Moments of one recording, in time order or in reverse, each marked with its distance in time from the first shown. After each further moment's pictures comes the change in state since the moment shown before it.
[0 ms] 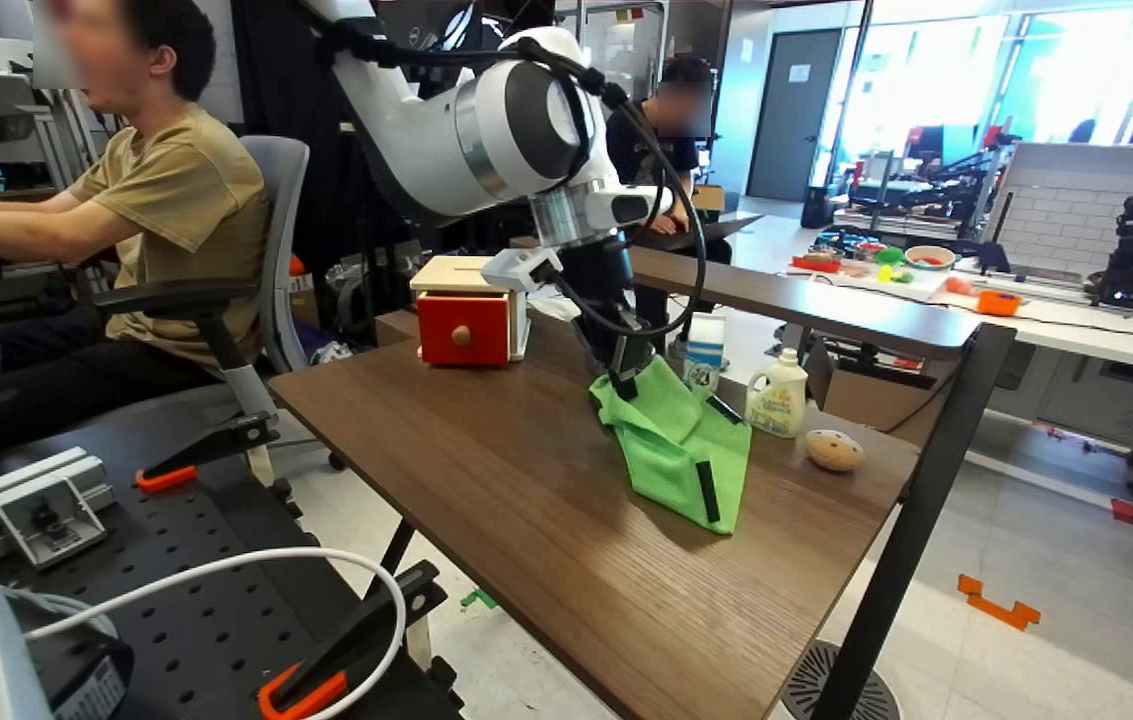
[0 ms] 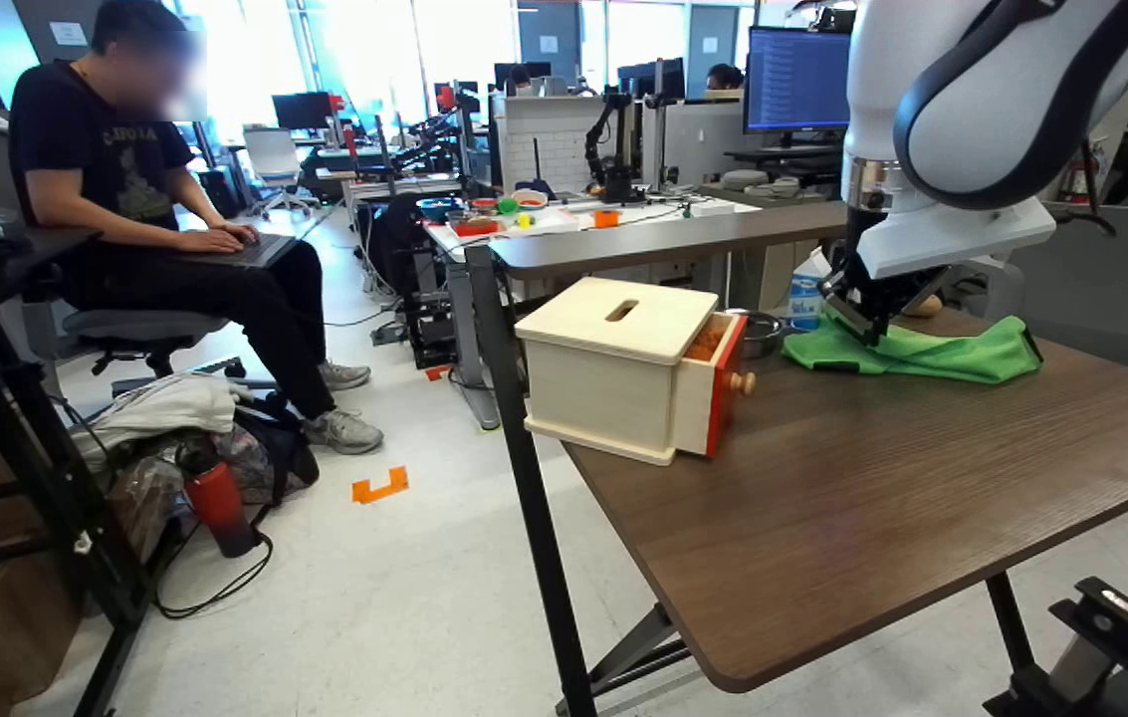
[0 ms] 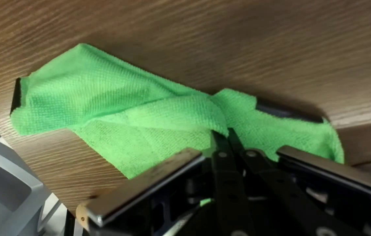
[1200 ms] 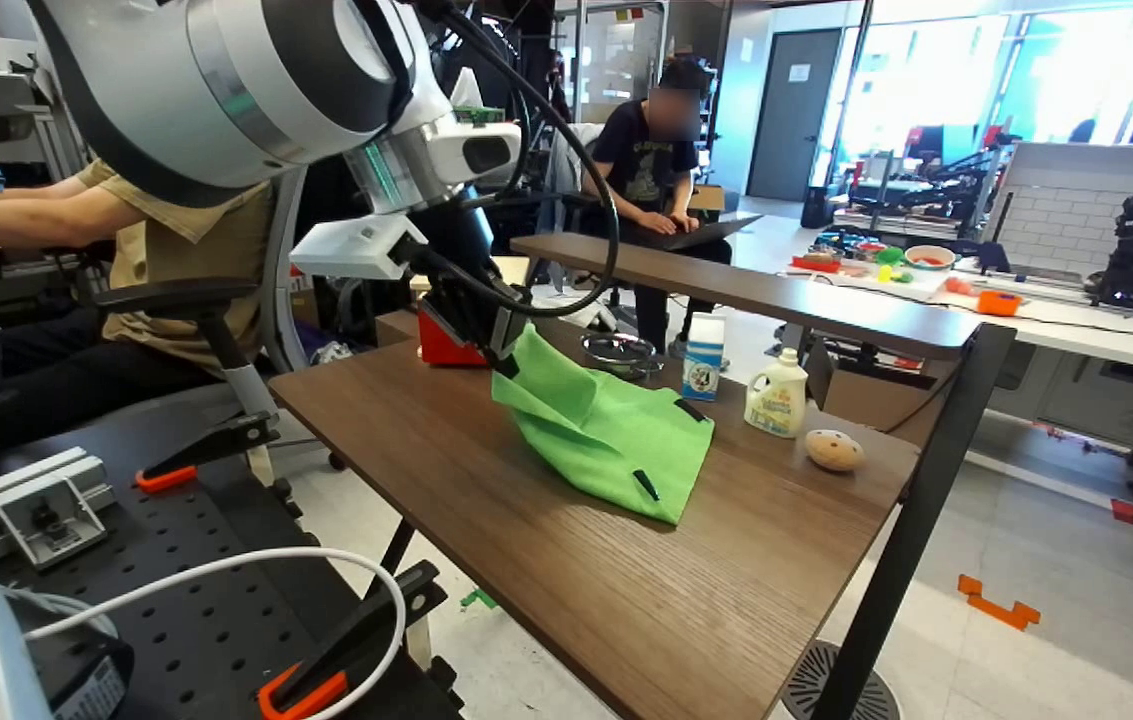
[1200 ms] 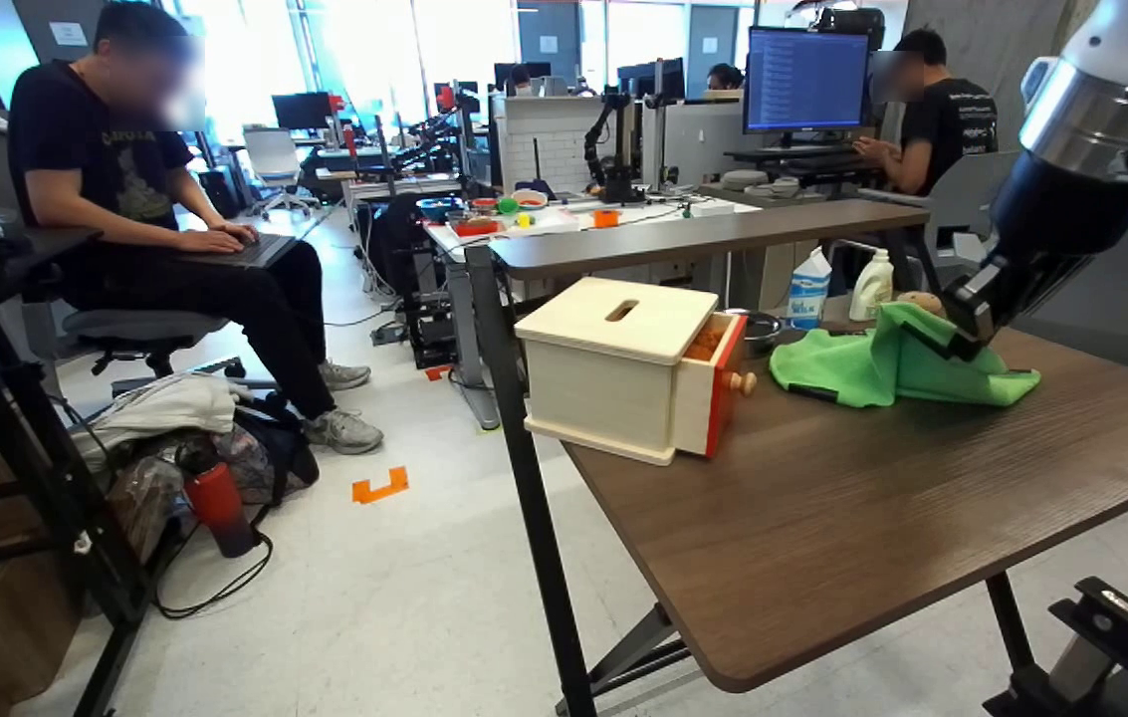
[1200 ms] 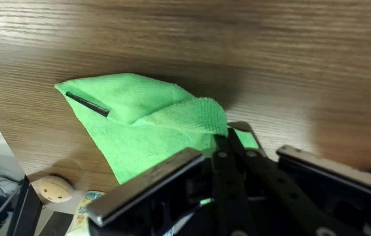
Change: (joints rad) arm 0.320 -0.361 -0.295 -0.633 -0.219 0.454 -0.180
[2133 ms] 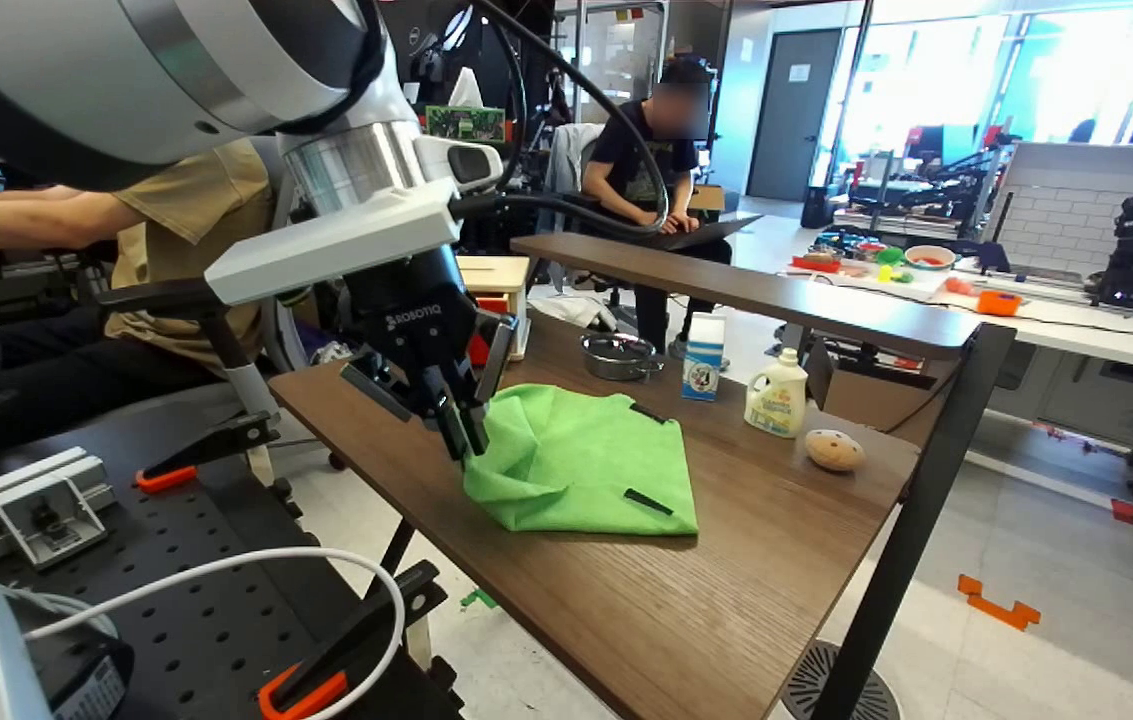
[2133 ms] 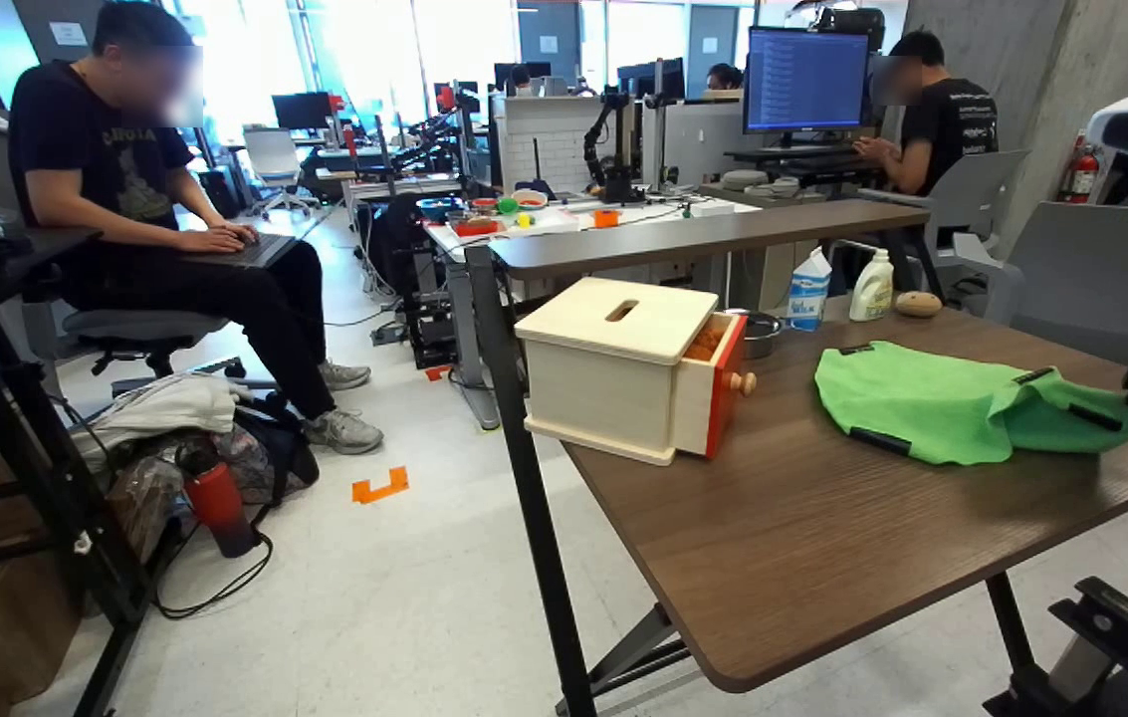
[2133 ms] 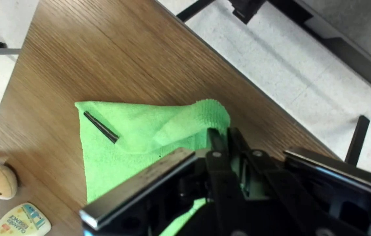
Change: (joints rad) arm -0.043 -0.132 -0.077 -0.124 -0.364 -0.209 -0.443
